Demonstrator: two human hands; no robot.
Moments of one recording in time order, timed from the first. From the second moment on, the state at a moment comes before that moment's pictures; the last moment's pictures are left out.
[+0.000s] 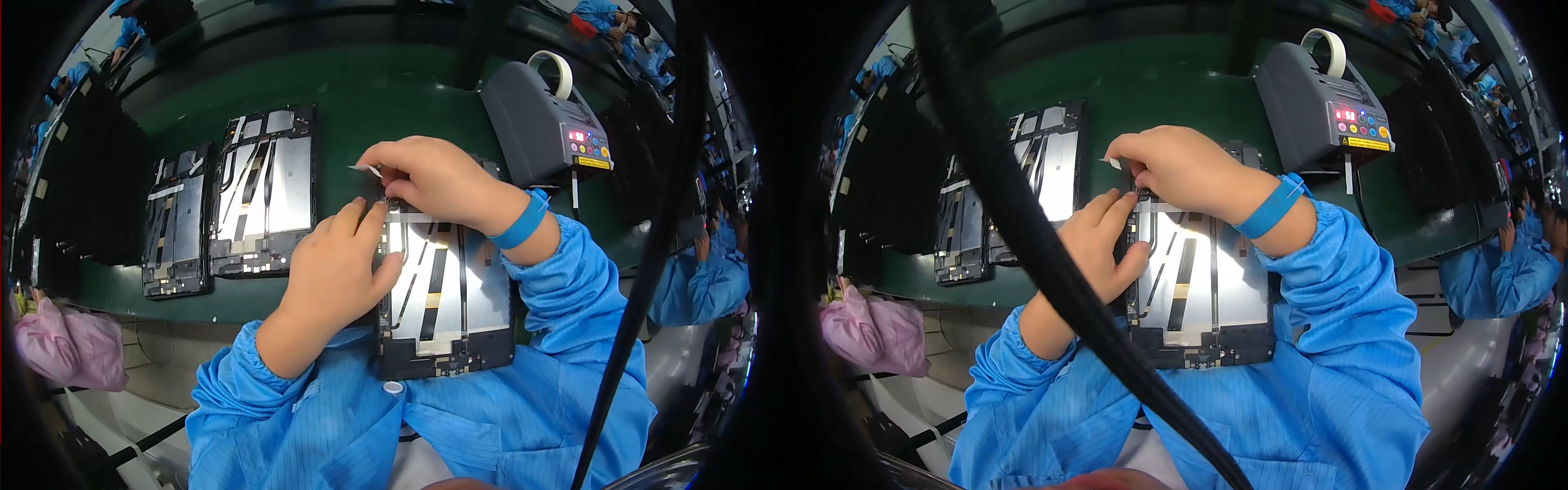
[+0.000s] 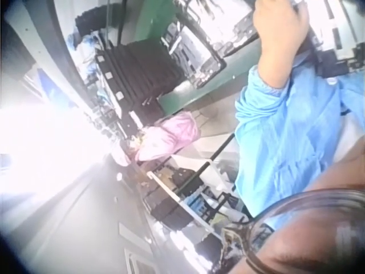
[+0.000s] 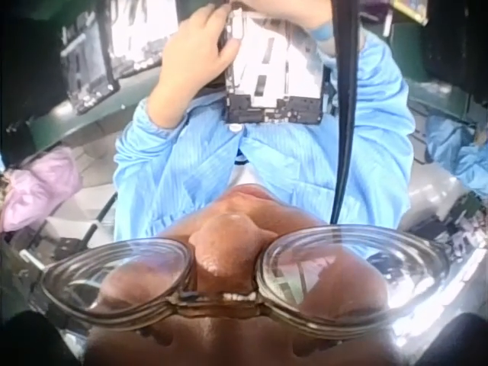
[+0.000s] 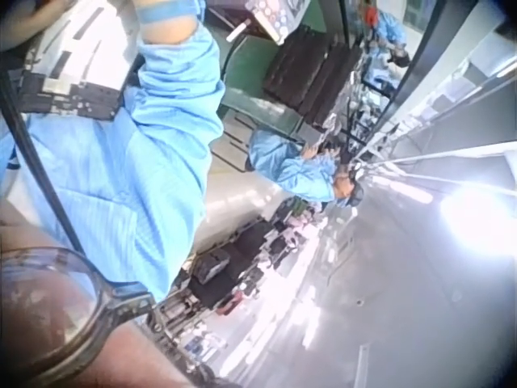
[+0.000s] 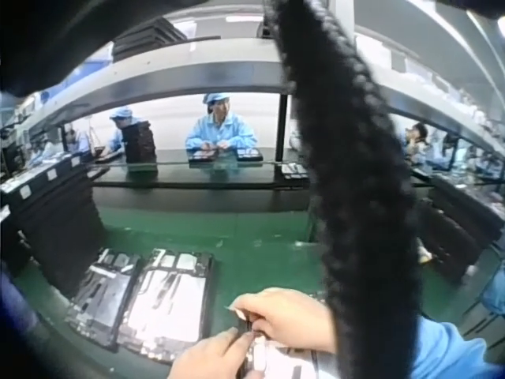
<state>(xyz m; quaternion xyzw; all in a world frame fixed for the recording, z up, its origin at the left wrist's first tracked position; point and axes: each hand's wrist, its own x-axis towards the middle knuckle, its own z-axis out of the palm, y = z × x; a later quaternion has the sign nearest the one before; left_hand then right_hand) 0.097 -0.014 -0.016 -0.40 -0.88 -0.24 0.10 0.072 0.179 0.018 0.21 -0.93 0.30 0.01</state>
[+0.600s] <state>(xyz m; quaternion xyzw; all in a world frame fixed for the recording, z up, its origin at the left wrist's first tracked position) 0.098 -0.013 -0.014 -0.40 -0.88 -0.24 0.09 0.078 0.185 0.011 0.26 -0.93 0.23 0.12</state>
